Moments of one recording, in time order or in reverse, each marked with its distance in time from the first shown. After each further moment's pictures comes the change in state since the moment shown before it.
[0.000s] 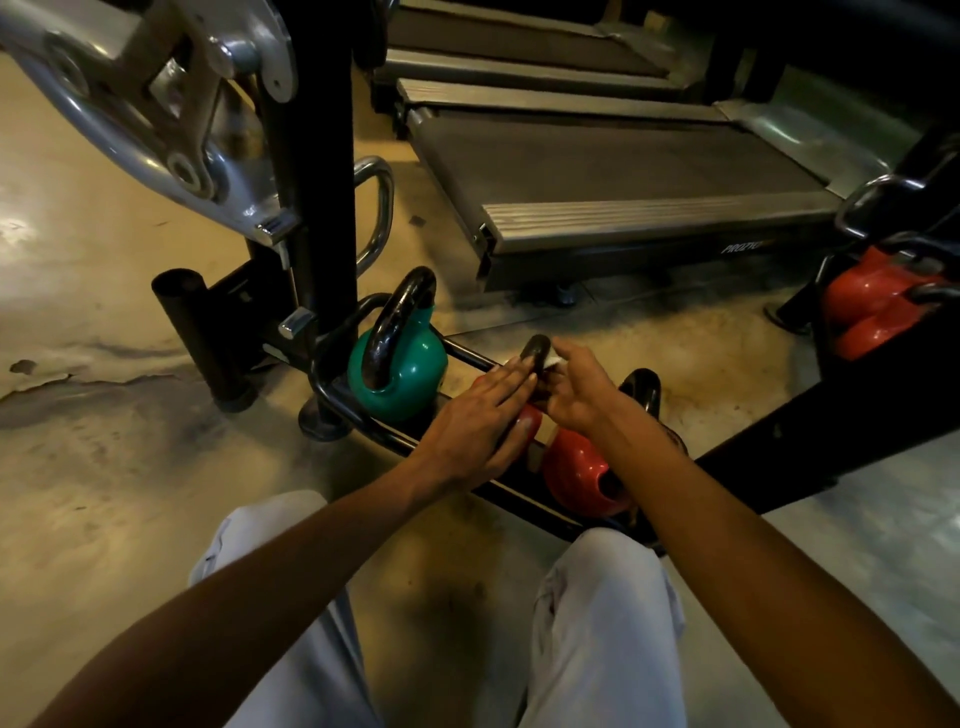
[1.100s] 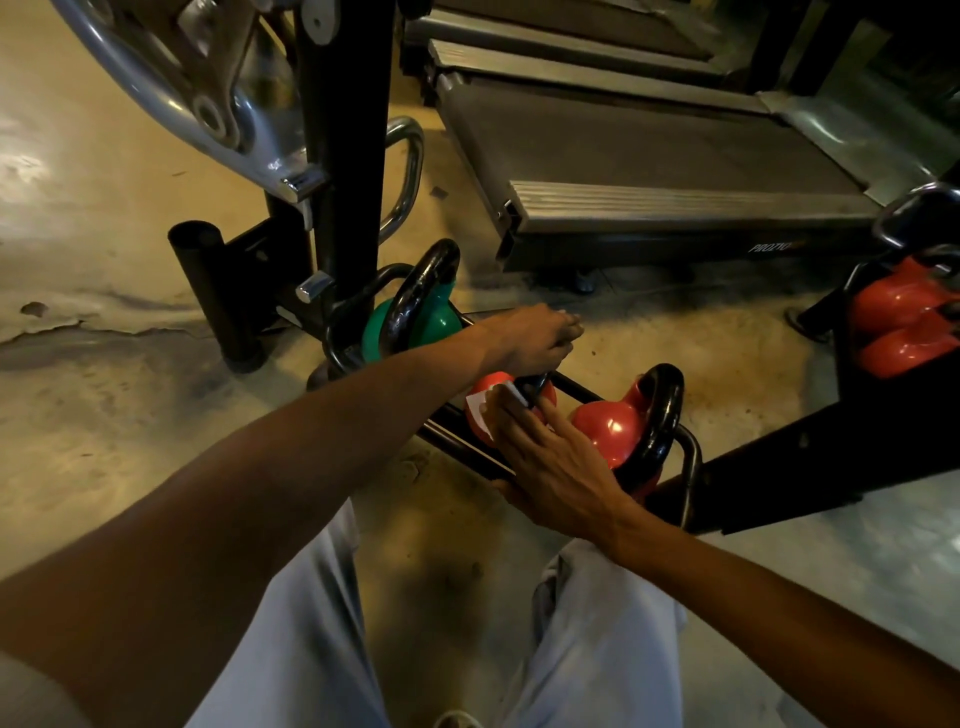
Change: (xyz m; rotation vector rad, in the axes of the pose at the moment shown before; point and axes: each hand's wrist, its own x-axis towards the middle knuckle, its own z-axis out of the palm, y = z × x) left_hand 0.112 -0.027 -0.029 0.081 -0.452 -0.117; right_hand -0.042 0.096 -0.040 -2.316 -0.095 -1.431
